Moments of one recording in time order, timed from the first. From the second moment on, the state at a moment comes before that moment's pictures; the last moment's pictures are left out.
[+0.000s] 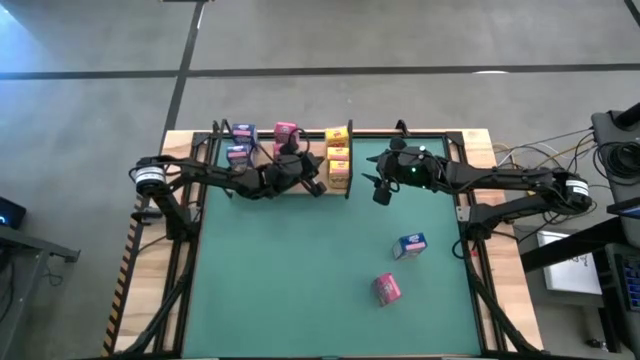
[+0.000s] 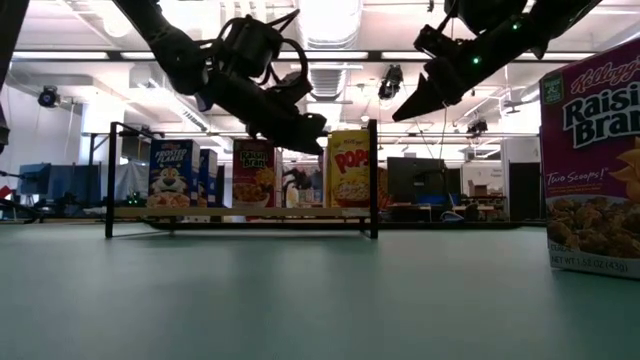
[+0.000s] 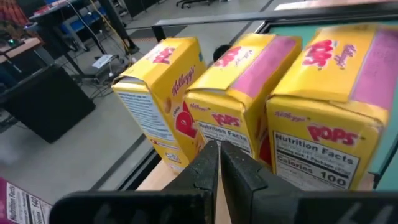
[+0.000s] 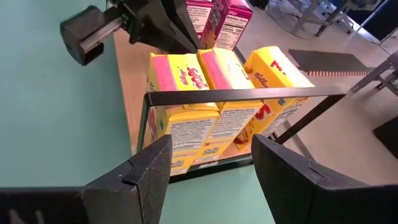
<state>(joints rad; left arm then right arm) 0.25 1.71 0.87 0.49 -0.47 0.15 -0.30 1.16 0.72 -0.01 0.16 -0.24</state>
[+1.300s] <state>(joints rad) 0.02 1.34 0.84 0.20 -0.35 0.15 -0.28 1.09 0.81 -0.18 -0.34 0.21</state>
